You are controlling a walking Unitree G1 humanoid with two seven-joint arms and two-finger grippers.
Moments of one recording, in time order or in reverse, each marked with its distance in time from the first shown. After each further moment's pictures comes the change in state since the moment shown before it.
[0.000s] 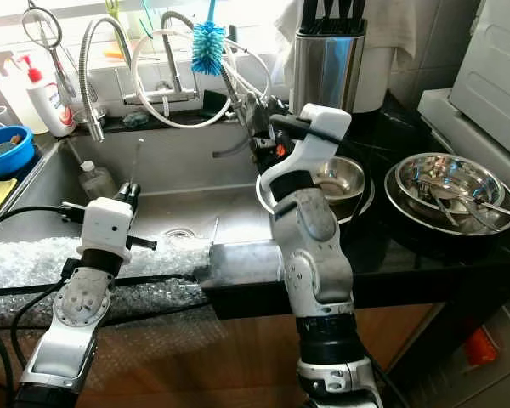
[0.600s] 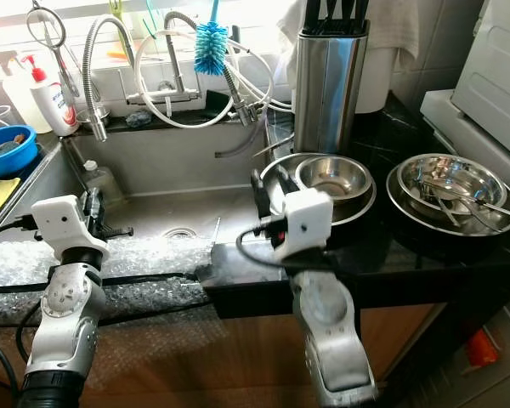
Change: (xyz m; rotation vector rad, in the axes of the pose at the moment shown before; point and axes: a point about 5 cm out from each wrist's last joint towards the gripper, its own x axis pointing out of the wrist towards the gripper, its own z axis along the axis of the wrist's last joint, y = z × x) left arm 0.007 0.026 -0.023 -0.333 0.102 0.234; right arm -0.083 -0.012 -0.040 -0.370 0.130 -0.029
